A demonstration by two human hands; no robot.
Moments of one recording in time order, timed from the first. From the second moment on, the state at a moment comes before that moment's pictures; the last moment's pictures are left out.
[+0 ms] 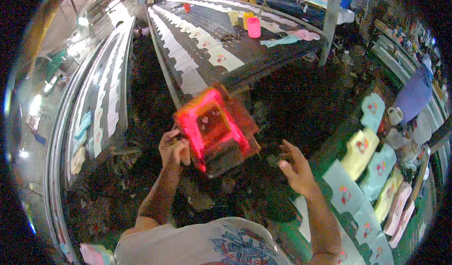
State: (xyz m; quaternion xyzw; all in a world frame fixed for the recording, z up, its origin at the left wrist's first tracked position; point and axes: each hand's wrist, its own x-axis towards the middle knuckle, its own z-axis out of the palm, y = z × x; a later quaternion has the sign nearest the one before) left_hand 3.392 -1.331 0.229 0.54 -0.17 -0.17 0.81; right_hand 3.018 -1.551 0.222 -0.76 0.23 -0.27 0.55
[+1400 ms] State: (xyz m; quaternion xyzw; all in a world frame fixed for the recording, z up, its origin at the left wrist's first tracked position) left_hand 3.504 -1.915 0.242 0.48 -0.19 -0.45 0.73; right_hand 3.150 -1.808 0.115 -0.40 0.45 -0.54 0.59
